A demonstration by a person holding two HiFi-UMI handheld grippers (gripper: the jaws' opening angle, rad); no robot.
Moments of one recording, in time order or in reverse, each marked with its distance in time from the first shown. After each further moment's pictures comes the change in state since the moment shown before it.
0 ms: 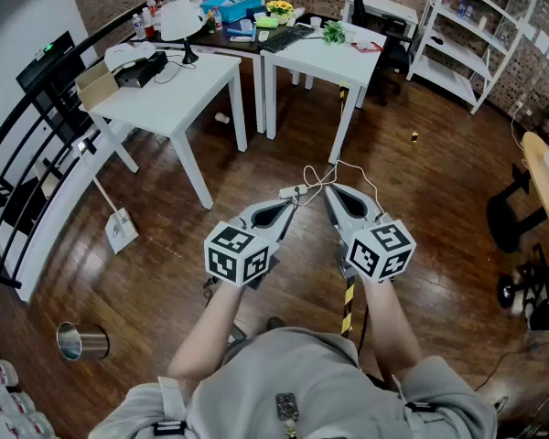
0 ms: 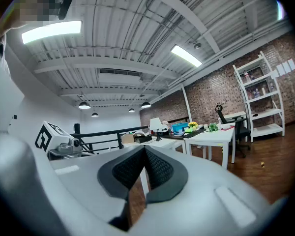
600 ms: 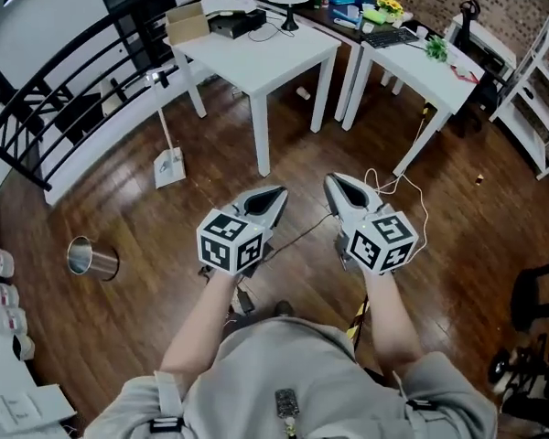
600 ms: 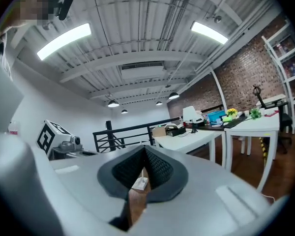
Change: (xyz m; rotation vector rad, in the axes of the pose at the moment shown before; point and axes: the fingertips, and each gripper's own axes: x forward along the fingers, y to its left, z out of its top) left arm -0.103 0.098 -0.008 -0.072 -0.041 0.365; right arm 0.103 0.090 -0.023 0.005 0.075 0.337
